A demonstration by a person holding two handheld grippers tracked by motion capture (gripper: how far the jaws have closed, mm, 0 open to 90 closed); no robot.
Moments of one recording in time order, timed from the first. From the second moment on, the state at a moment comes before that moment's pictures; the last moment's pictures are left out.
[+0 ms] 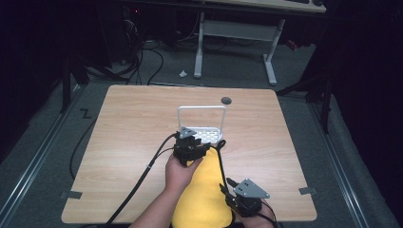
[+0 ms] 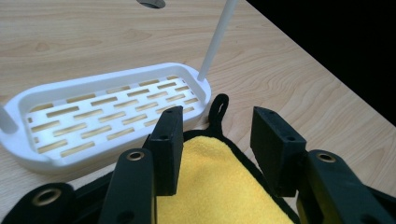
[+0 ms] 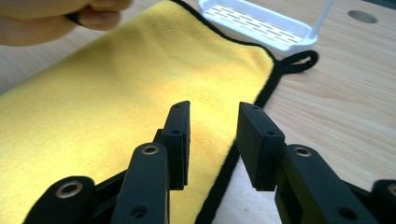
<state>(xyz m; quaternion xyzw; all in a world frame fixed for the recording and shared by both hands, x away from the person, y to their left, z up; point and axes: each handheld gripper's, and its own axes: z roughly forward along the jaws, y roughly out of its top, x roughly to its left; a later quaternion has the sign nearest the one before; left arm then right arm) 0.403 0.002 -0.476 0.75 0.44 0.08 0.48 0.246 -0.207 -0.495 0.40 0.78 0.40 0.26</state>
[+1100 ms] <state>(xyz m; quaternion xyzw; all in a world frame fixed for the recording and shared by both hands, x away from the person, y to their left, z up) 0.332 0.086 -0.531 0.81 0.39 0.06 0.42 0.322 -0.180 -0.524 0.42 0.82 0.31 0.22</state>
